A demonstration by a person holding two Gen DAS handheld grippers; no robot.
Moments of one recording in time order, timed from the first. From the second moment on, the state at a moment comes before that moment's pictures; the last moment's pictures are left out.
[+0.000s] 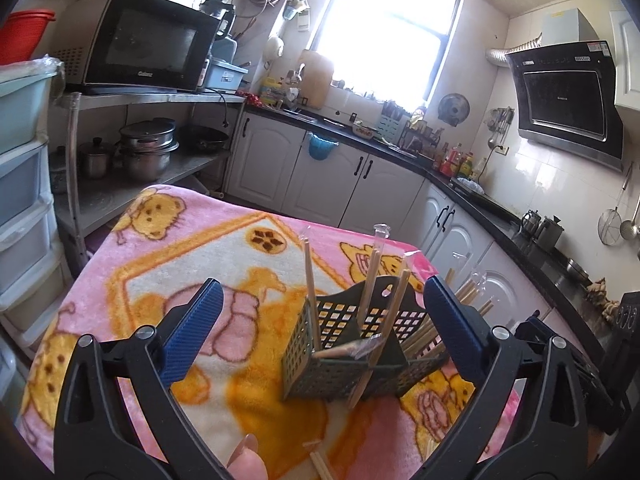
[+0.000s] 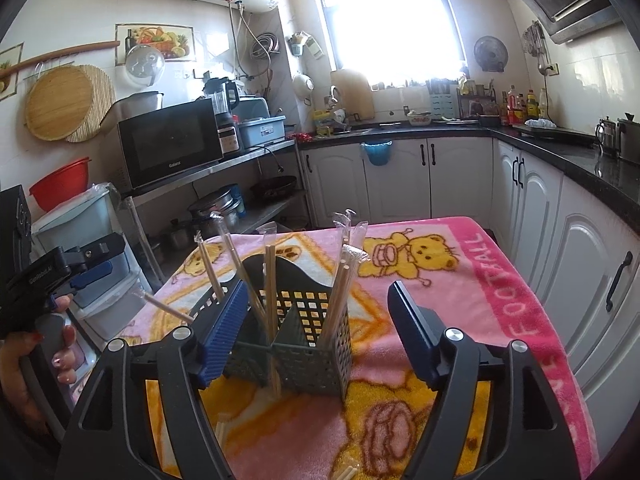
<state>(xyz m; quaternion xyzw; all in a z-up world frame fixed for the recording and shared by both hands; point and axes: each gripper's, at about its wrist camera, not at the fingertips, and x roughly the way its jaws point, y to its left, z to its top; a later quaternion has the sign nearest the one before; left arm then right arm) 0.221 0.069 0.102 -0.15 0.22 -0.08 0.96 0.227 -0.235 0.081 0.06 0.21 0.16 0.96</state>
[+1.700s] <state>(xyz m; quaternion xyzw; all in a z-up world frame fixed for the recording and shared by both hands) 0.171 0.038 0.018 -0.13 0.32 -0.09 0.93 0.169 -0.240 0.010 0.02 0.30 0.17 0.94</state>
